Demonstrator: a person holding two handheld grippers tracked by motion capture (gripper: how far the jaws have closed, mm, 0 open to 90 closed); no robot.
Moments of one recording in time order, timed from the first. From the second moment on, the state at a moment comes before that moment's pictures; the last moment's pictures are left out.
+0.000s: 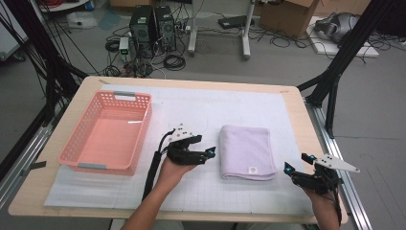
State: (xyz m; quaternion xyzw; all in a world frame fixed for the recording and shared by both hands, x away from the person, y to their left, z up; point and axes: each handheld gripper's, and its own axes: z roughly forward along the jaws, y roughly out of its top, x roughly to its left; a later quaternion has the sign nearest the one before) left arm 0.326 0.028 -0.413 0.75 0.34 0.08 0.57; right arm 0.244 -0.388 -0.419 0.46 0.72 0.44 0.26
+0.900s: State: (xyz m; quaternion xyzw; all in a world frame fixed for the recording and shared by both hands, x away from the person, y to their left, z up) left arm 0.361 -0.040 -0.453 0.78 0.40 0.01 0.48; right arm 0.247 -0.384 -0.422 0.46 0.73 0.44 0.25
